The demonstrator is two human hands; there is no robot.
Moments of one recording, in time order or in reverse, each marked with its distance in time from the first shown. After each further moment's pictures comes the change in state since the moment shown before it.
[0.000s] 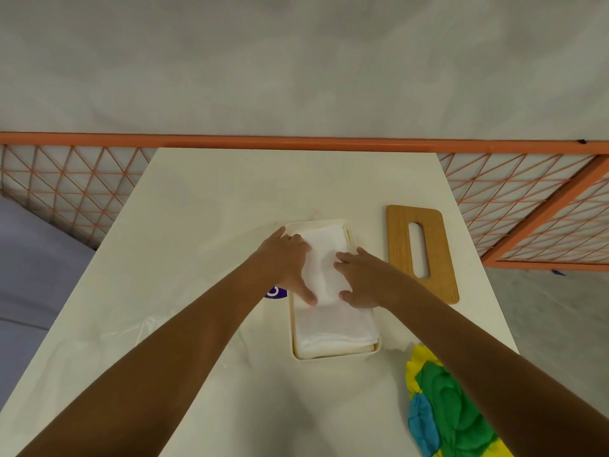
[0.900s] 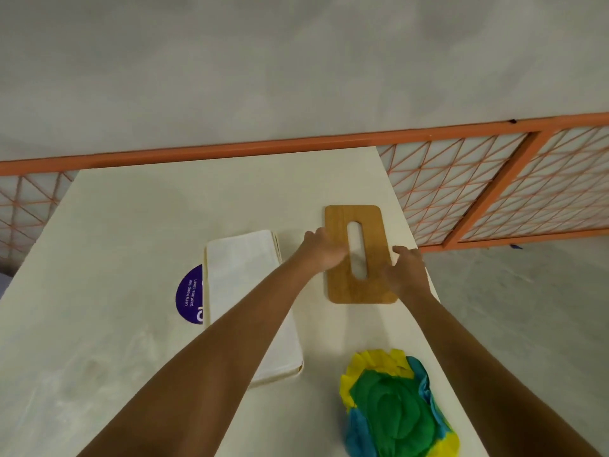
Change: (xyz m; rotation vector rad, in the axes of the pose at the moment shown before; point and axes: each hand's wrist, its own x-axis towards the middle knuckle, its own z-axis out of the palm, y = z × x) left_hand 0.090 0.145 -0.045 -0.867 -0.056 -0.225; right_hand -0.023 0.152 0.073 0.937 0.484 0.852
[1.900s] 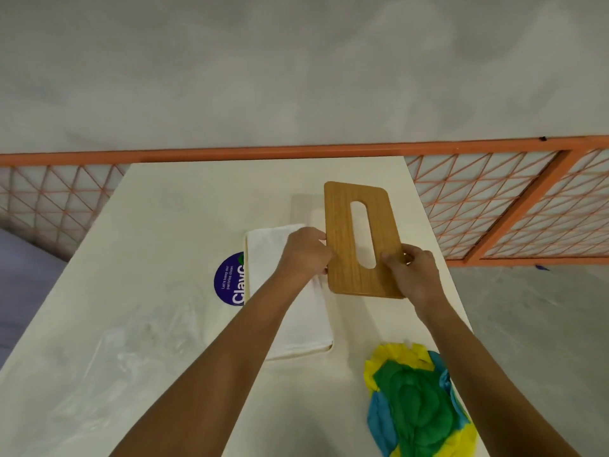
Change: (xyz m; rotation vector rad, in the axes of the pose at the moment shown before) left_hand -0.071 -0.038 -0.035 -0.380 0.220 -0.020; right_hand -0.067 -0.039 -0.008 0.298 -0.018 -0.094
